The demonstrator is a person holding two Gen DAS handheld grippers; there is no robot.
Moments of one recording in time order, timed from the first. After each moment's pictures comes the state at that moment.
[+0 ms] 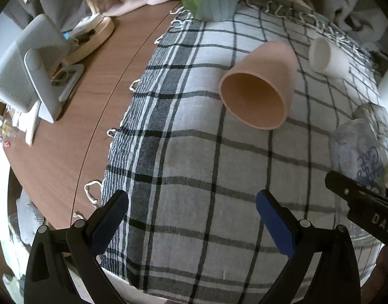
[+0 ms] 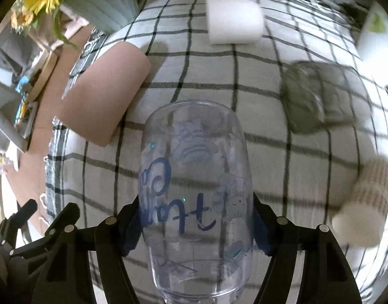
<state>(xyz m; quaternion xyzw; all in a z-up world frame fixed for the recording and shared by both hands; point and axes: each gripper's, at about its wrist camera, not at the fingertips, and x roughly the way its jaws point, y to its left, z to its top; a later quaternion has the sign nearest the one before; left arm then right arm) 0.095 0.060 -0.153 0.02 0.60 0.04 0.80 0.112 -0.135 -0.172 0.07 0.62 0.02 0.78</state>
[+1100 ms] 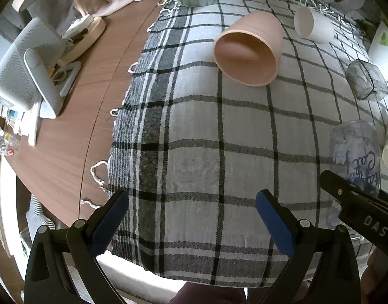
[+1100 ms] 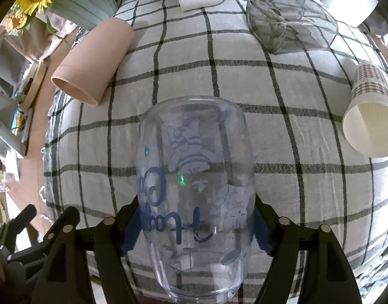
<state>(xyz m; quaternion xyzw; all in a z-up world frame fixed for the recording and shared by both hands) 0.059 0.062 -0.166 0.07 0.61 0.02 0.79 0.050 -0.129 -0.195 0.14 0.63 -0.02 0.77</state>
